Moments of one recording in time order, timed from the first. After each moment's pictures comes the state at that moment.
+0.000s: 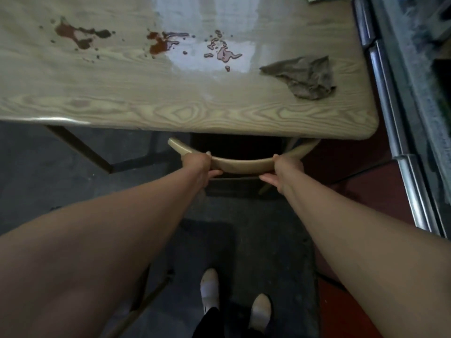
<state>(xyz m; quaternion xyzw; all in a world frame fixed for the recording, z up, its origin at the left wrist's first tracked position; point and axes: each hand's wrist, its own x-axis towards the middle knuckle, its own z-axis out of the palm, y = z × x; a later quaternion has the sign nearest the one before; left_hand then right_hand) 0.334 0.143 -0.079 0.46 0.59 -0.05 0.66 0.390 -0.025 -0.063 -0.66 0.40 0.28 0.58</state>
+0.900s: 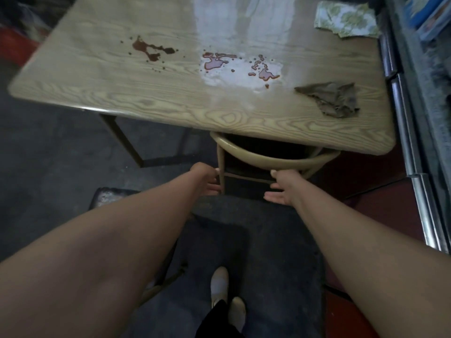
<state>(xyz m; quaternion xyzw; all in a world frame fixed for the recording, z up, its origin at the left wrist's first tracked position) 0.226 0.181 -0.008 0.54 0.53 -0.20 0.62 0.308 0.011 0.003 -0.71 0.29 0.43 0.47</state>
